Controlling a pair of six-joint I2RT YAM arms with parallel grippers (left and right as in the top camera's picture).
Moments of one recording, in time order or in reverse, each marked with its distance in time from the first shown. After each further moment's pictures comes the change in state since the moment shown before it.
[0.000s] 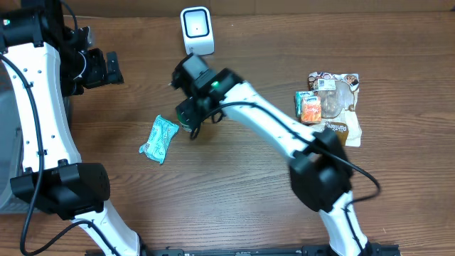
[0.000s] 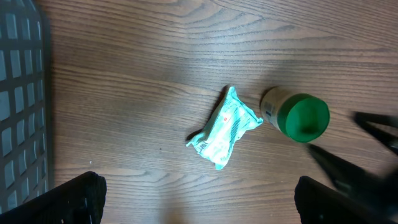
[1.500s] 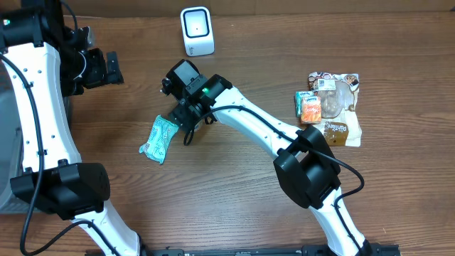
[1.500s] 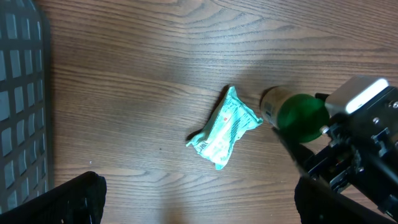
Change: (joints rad) left arm 0.000 0.000 0.000 0.000 0.000 0.000; right arm 0.055 0.116 0.016 0.137 0.041 -0.098
